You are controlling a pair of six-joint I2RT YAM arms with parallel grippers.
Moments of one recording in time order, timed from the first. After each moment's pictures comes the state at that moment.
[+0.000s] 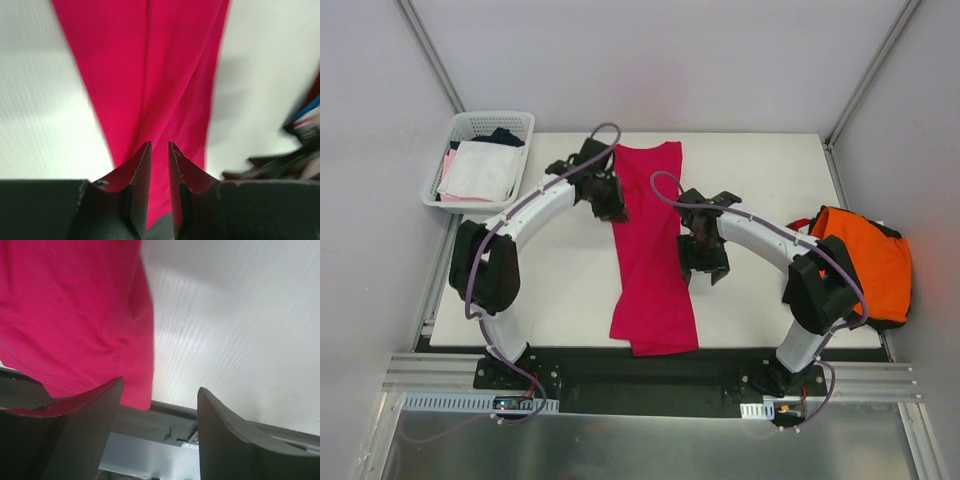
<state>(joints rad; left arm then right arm) -0.42 1.84 1.59 -0.72 0.27 -0.67 0.66 1.75 1.34 -1.11 -0.01 0.51</state>
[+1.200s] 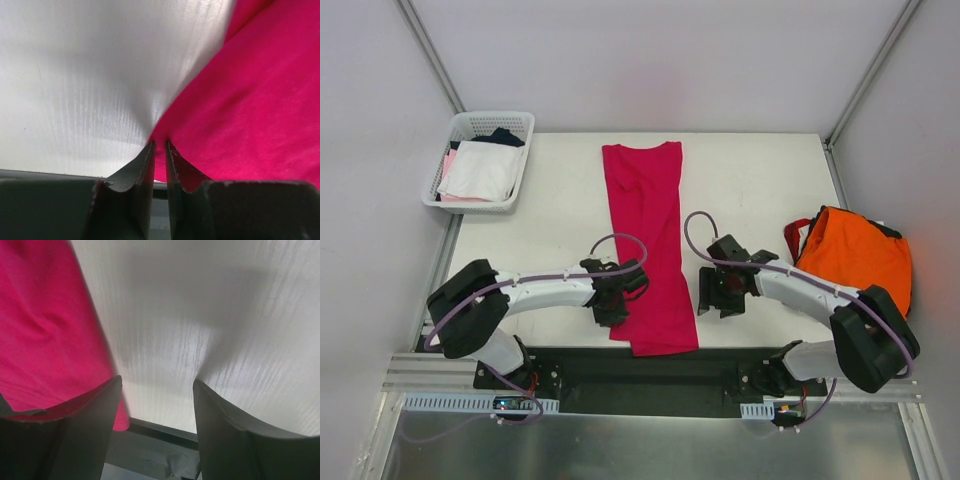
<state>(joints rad) -1.01 1.53 0.84 -0.75 -0.14 -1.22 0.63 1.35 0.68 -0.66 -0.10 0.63</state>
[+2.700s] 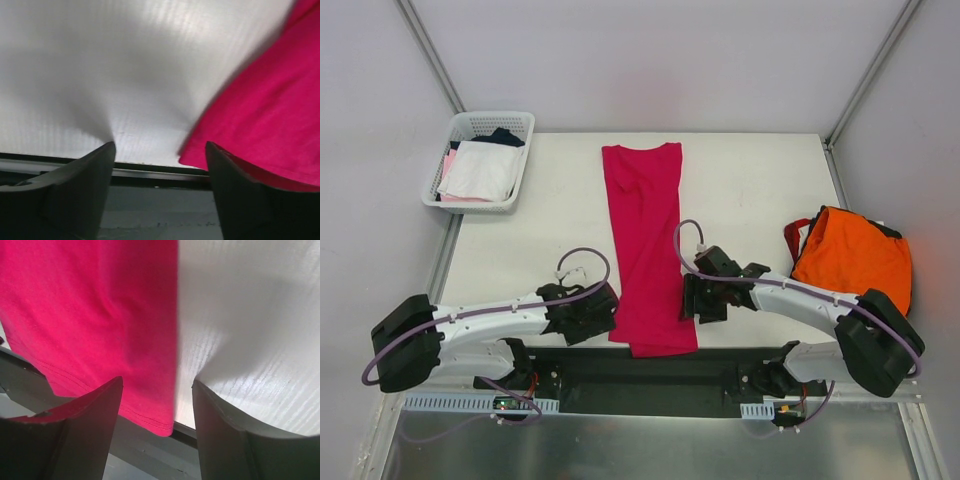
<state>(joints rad) -1.08 1.15 0.54 -0.72 -0.24 -1.40 0.78 1.30 0.61 -0.48 -0.16 0.77</state>
